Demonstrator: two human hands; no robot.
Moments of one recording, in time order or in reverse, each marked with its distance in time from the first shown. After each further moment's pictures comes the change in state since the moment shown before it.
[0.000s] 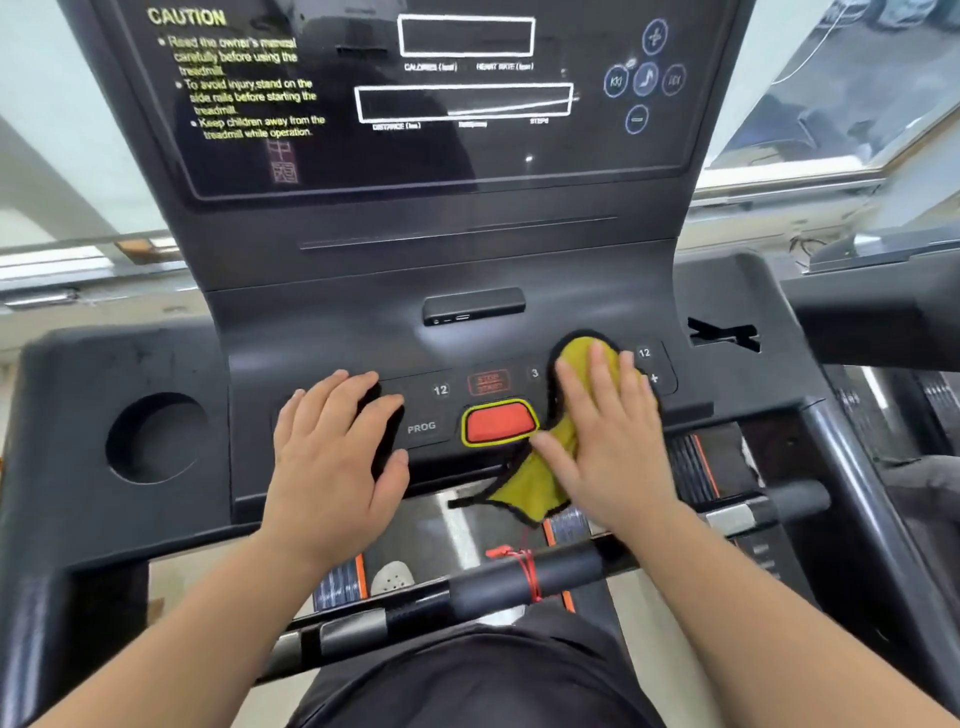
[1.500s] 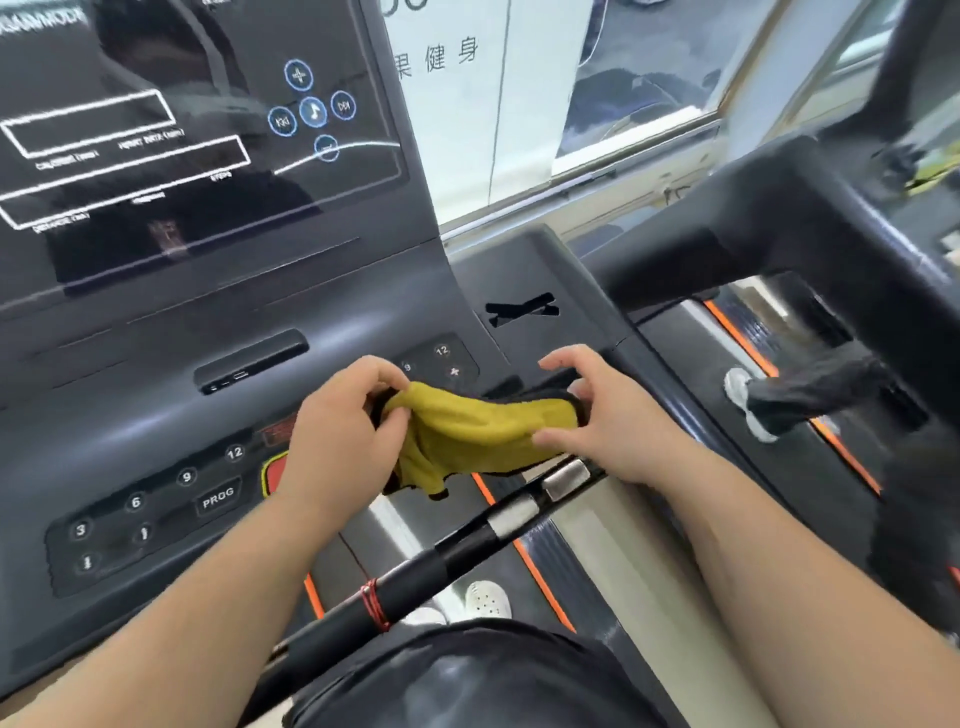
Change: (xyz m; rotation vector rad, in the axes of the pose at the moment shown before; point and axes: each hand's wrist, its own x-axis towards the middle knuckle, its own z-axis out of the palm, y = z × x) left_hand 0.077 0.185 0.025 -0.438 -0.081 0.068; right_hand -0.067 0.153 -0.077 0.756 -0.071 0.292
